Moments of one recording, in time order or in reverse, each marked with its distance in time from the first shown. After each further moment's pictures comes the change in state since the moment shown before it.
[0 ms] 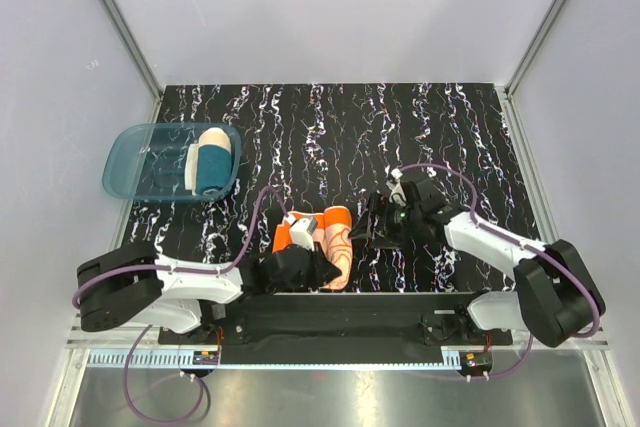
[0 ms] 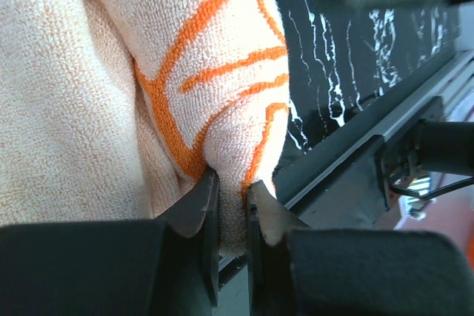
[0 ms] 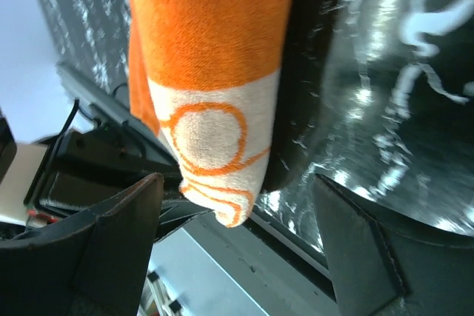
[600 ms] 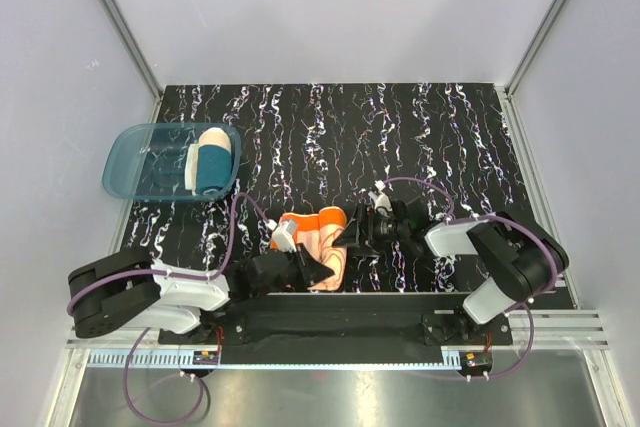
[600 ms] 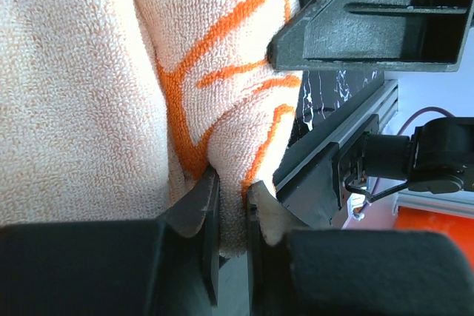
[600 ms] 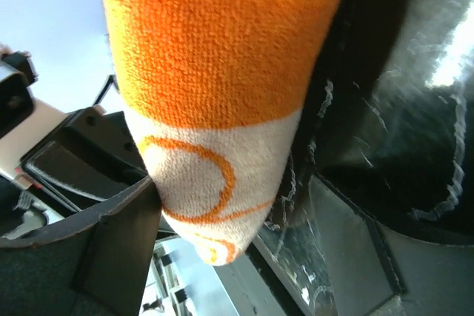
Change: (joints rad) left arm 0.067 -0.050 -0.190 0.258 0.061 -0.143; right arm 0.077 0.271 -0.179 0.657 -0.154 0.138
